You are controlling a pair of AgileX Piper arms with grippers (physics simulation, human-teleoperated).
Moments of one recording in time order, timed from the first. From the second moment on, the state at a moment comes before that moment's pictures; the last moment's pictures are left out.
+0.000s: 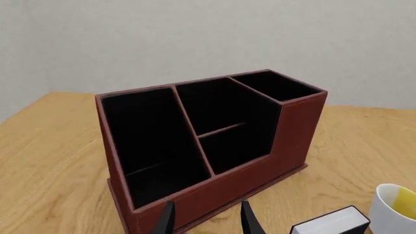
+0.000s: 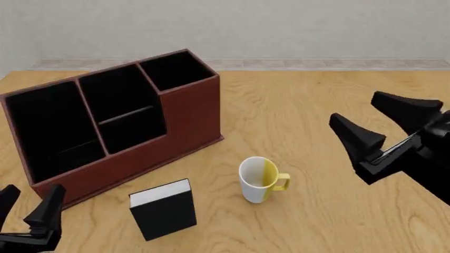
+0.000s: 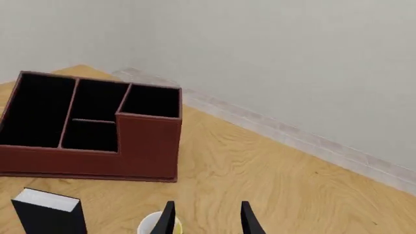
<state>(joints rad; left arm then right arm) -0.02 0.09 0.00 -0.03 -0.06 0.46 0.64 -0.55 0.02 -0.16</state>
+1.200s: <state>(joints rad) -0.01 0.12 0.00 -0.05 -0.05 0.92 1.22 -1.03 0.37 -0.39</state>
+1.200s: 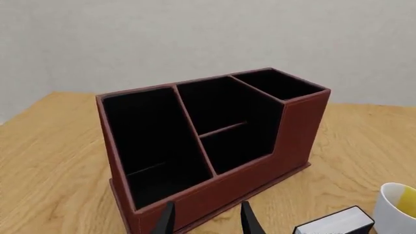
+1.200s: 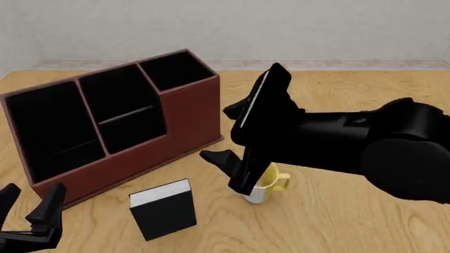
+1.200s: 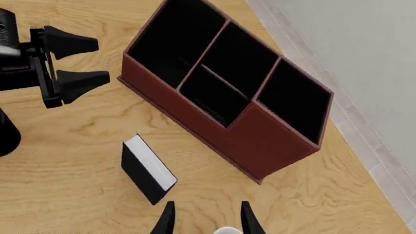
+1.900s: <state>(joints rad) -0.01 0.16 0.00 -0.08 -0.03 1.06 1.43 -1.14 0.41 -0.32</state>
